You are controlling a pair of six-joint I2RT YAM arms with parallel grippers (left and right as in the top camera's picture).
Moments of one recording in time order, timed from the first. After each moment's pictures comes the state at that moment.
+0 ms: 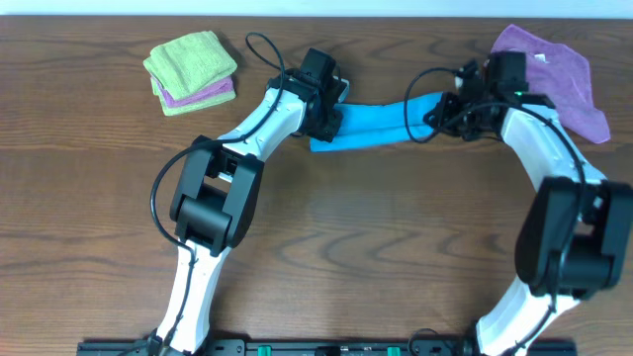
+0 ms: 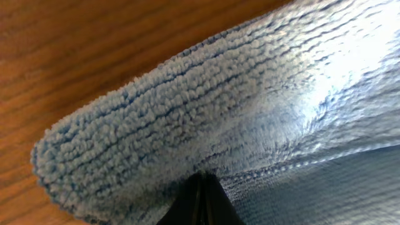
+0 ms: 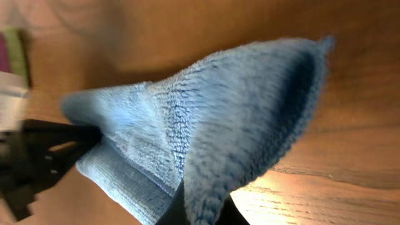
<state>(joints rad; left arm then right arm) -0.45 2.35 1.82 -0.71 0.22 0.01 -0.07 1.93 1.39 -0.57 -0.48 0.24</state>
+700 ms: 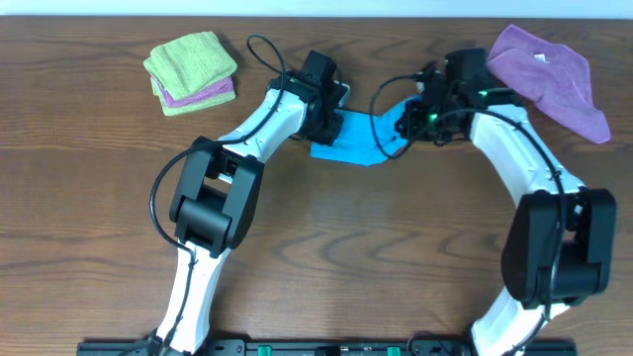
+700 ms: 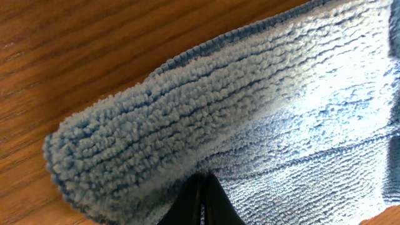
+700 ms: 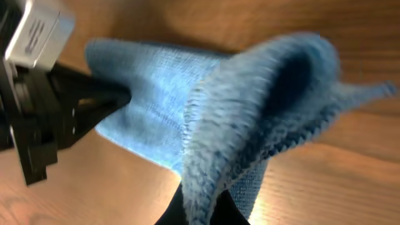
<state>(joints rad) -0.46 2.34 1.81 -0.73 0.23 0.01 0.11 1.90 1.39 -0.66 -0.42 0.17</state>
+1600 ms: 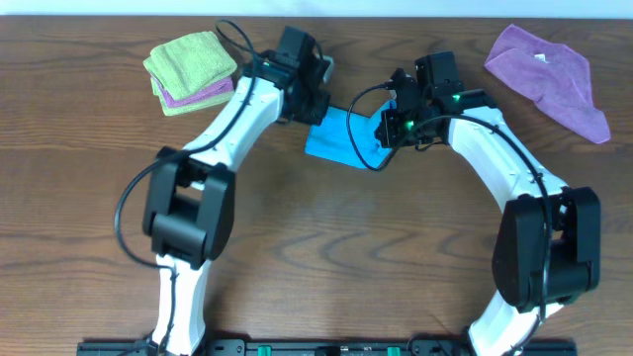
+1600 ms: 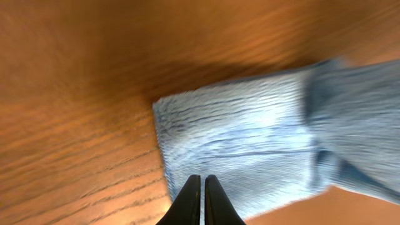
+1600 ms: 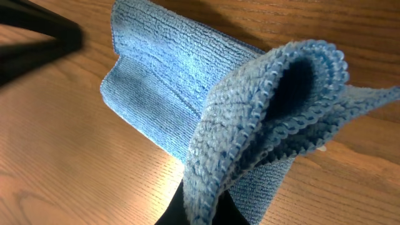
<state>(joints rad) -0.39 2.19 1.82 -0.77 0.29 -0.04 0.20 1.90 1.39 -0.66 -0.39 0.11</state>
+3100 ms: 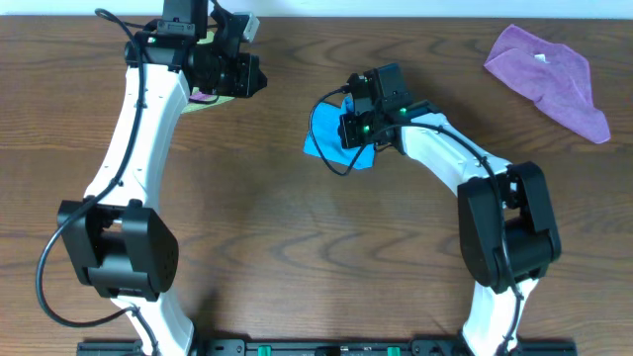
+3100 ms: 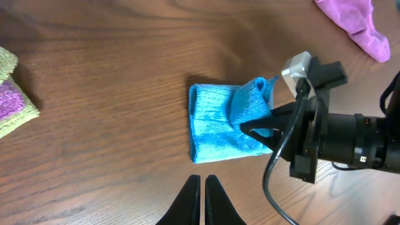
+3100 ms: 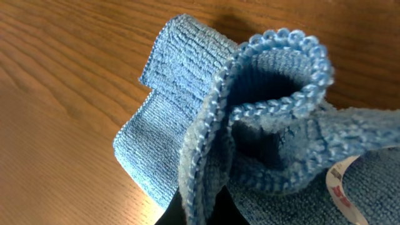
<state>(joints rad) -0.11 1.93 1.83 -0.97 0.55 0.02 0.36 2.04 1.39 -0.38 -0.32 0.18</state>
